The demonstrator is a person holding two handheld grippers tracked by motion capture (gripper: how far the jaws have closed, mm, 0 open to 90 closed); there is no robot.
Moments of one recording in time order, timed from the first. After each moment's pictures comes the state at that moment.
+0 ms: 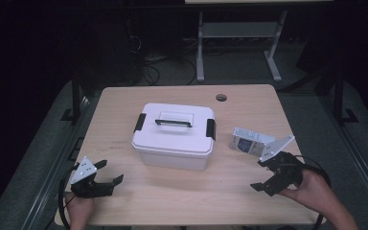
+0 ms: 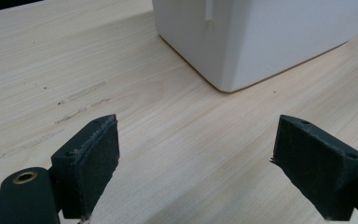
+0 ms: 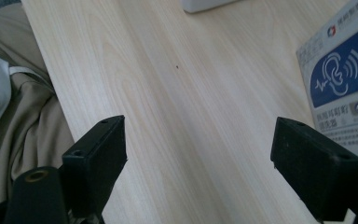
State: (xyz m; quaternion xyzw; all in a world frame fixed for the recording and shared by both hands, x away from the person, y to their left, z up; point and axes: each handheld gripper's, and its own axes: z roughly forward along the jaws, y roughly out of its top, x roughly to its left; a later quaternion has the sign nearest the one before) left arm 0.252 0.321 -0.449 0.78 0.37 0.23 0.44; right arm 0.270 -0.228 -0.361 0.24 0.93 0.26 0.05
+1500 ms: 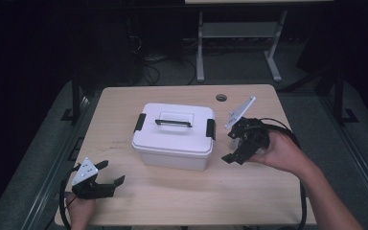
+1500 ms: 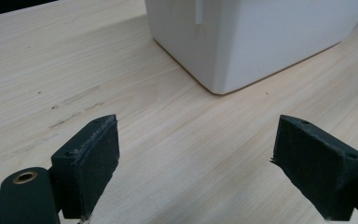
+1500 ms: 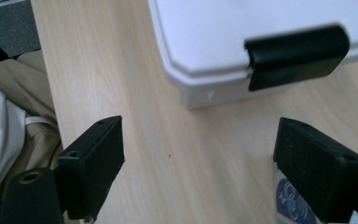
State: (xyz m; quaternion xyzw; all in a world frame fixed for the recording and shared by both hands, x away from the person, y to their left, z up) left arm 0.249 0.316 -0.448 0.79 0.36 0.23 0.44; right arm 0.329 -0.148 -0.297 0.18 0.95 0.25 0.04
